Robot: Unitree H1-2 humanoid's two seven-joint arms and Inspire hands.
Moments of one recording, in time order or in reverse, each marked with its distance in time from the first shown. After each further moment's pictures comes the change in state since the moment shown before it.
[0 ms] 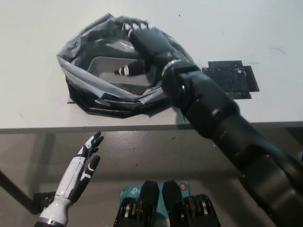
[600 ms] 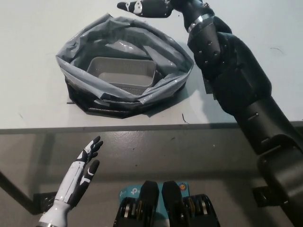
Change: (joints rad) left_arm 0.022 0.002 0.000 -0.001 0.001 0.000 -0.003; right_arm 0.000 -0.068 -0.237 -0.276 0.183 -0.033 0.060
